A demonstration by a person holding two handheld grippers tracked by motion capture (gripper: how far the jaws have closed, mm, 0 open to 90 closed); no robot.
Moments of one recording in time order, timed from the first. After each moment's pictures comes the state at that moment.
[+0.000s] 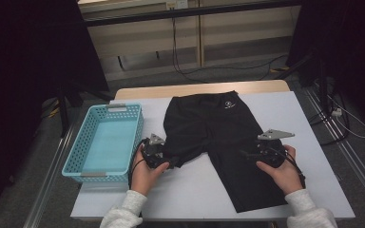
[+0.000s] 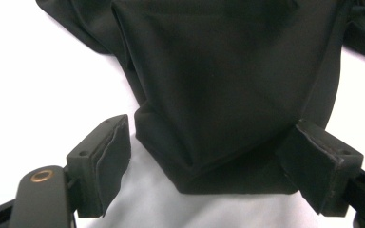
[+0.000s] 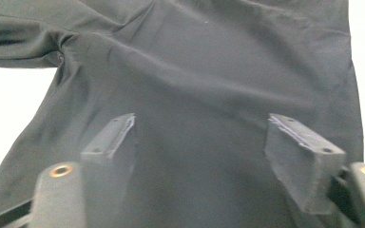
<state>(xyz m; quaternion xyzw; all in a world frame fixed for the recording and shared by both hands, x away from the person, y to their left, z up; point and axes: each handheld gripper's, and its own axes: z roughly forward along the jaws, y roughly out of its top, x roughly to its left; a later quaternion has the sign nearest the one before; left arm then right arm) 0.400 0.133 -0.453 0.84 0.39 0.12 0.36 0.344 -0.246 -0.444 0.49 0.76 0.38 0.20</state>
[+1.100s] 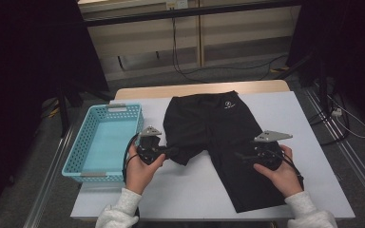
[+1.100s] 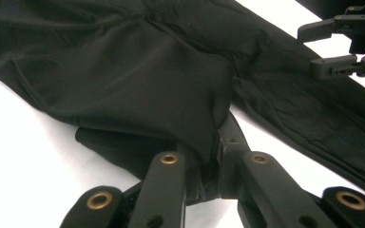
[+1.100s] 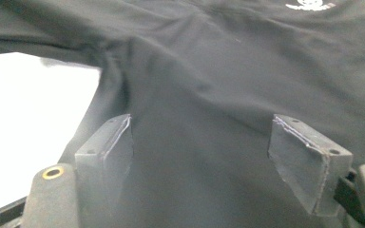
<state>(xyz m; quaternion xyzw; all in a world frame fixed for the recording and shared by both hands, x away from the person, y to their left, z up) 0.384 0.131 -0.396 0.81 0.37 0.03 0.45 0.337 -0.232 -0.435 0.45 0.77 0.41 0.19</state>
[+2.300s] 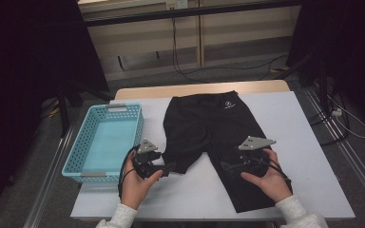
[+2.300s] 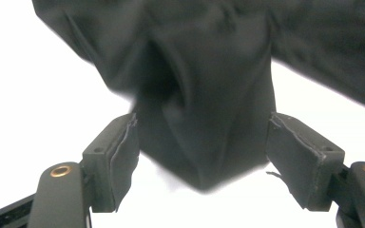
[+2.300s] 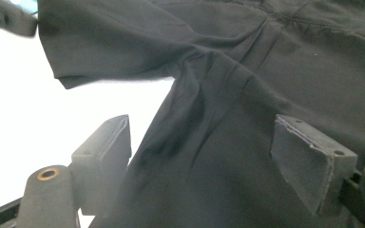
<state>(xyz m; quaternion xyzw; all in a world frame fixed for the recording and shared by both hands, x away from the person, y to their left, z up) 0.359 0.150 -0.432 0.84 0.37 0.09 0.39 0.327 -0.194 -0.435 0.39 0.80 0.42 0.16</state>
